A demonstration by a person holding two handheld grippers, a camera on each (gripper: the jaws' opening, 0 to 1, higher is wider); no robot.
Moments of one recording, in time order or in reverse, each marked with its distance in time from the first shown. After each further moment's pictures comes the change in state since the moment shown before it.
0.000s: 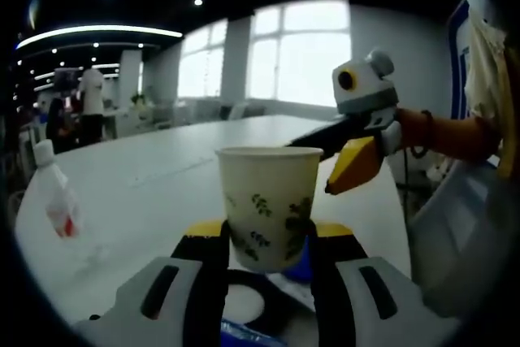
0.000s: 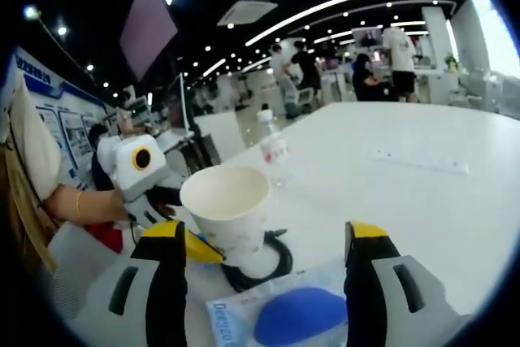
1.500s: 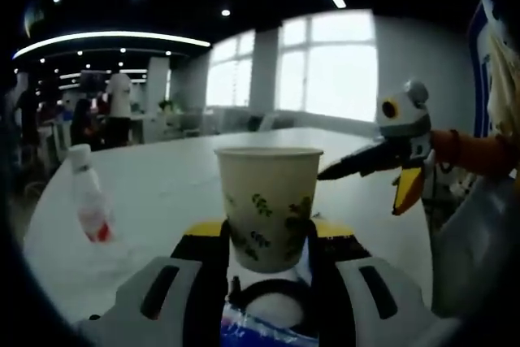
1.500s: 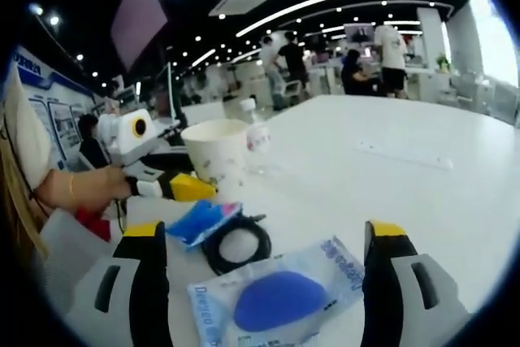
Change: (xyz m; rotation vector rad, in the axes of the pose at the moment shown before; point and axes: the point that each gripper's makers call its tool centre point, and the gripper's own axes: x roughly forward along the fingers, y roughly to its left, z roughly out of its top) left arm -0.010 0.050 0.015 -0.027 -0.059 0.148; right arm -0.014 -0.022 -0.015 -0.021 0.058 -0.076
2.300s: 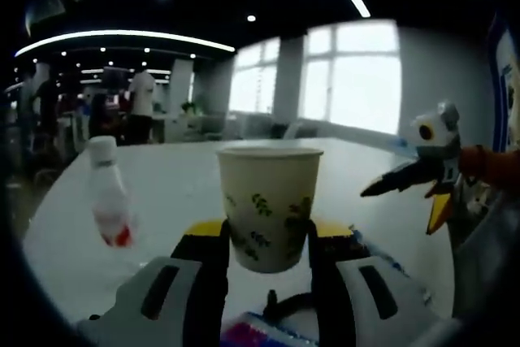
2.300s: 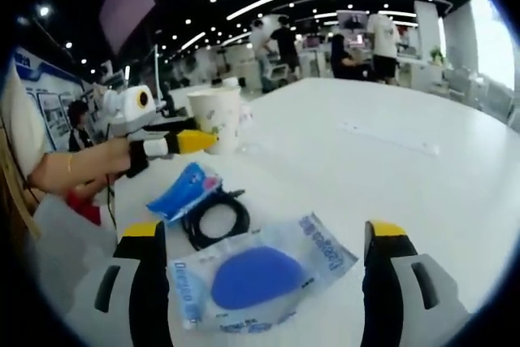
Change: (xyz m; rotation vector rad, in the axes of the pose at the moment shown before) left arm 0.013 0.048 0.002 -0.056 -0.049 0.114; right arm -0.009 -0.022 -0.027 -0.008 0.106 -0.055
